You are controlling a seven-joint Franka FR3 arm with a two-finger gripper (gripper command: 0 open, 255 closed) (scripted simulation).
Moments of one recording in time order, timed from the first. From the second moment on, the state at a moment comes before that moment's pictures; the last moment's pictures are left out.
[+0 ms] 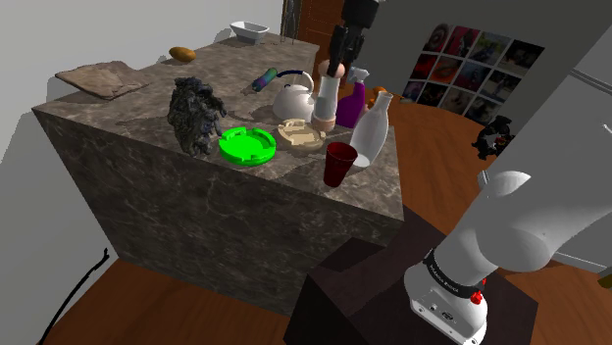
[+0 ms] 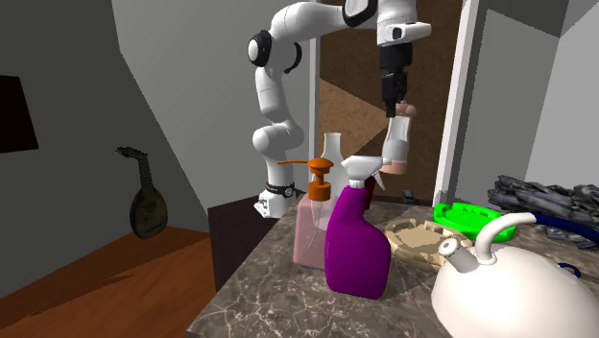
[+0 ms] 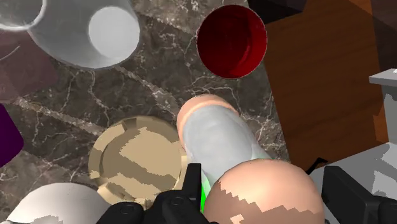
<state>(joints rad) 0.19 -0.25 -0.16 -1.91 0.13 1.66 -0.23</state>
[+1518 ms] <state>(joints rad) 0.27 0.38 -0.09 -1.14 0.20 1.55 -0.06</state>
